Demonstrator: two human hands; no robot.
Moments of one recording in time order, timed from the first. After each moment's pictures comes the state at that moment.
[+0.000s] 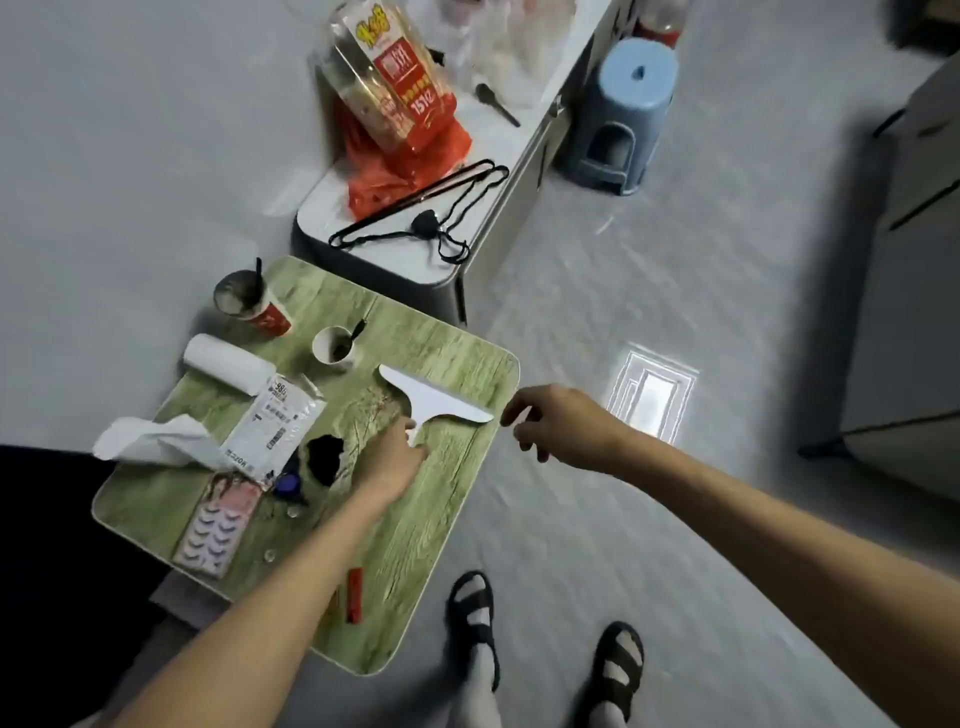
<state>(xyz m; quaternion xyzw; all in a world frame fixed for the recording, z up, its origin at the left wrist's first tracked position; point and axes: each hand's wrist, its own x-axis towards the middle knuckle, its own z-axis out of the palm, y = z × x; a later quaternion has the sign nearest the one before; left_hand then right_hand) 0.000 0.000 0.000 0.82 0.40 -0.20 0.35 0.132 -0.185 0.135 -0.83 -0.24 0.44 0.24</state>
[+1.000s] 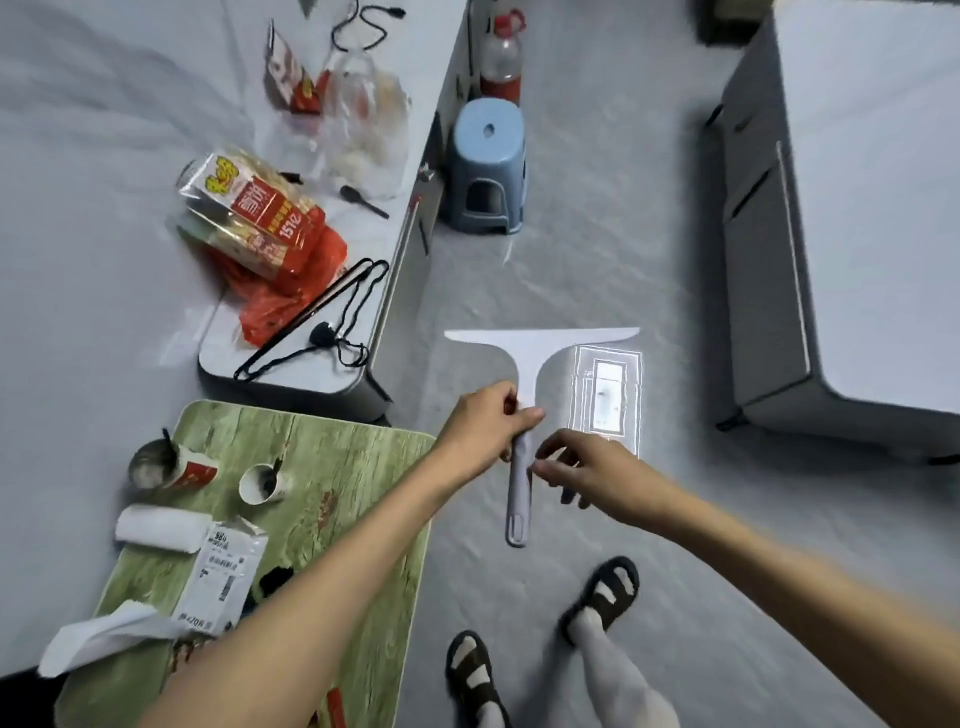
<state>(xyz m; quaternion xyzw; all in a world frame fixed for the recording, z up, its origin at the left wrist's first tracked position) 0.225 -0.143 0.184 0.84 0.12 -0.20 0.49 0.215 -0.314 0.226 -0.83 -0.08 0.41 0.37</state>
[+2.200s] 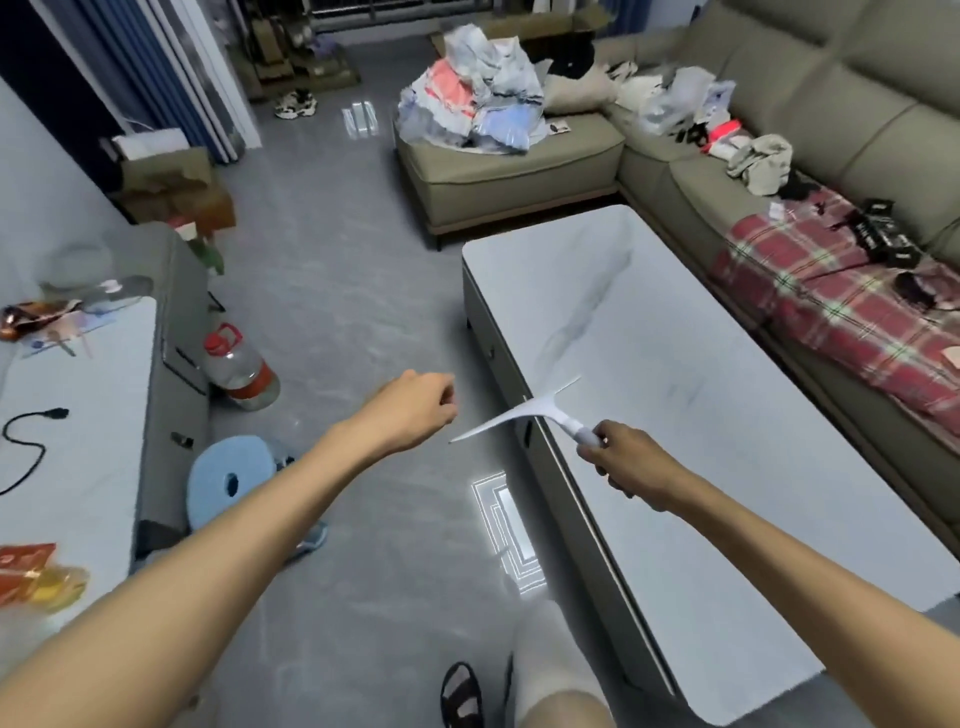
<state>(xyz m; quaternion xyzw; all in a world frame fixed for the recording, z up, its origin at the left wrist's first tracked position) 1.025 -0.496 0.347 0.94 -0.24 -0.21 0.14 0.888 -0.742 0.325 -0.86 0.24 0.20 0.39</state>
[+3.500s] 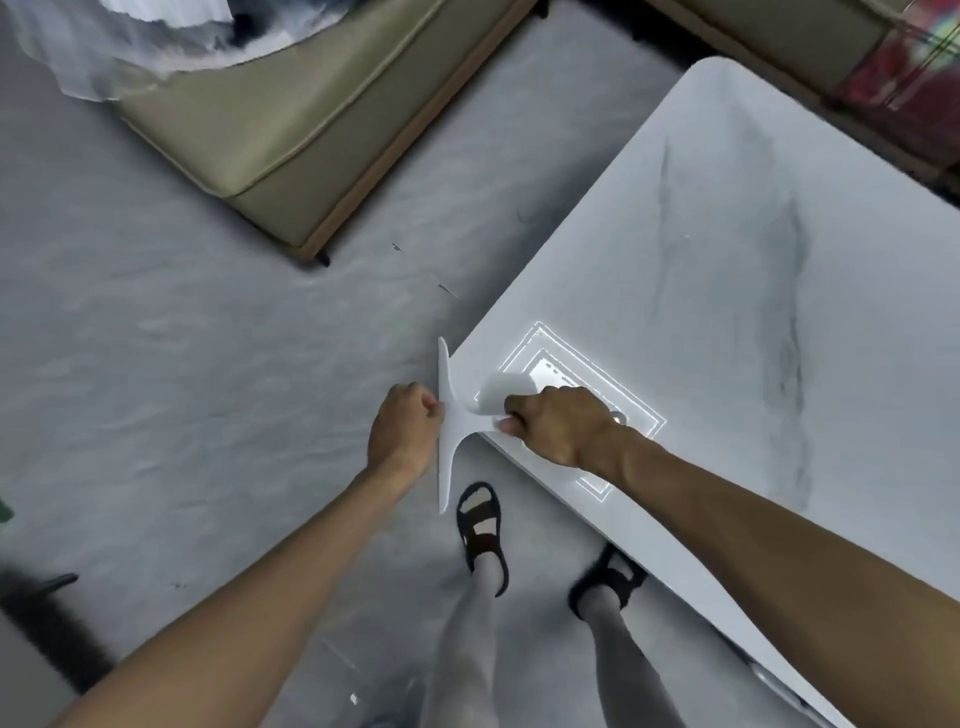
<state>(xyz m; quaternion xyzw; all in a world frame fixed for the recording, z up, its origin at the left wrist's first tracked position) 1.889 -0.766 -0.066 0.92 -0.19 -0.33 0.12 1.755 -0.915 -0.066 -0.91 0.16 0.30 0.22</state>
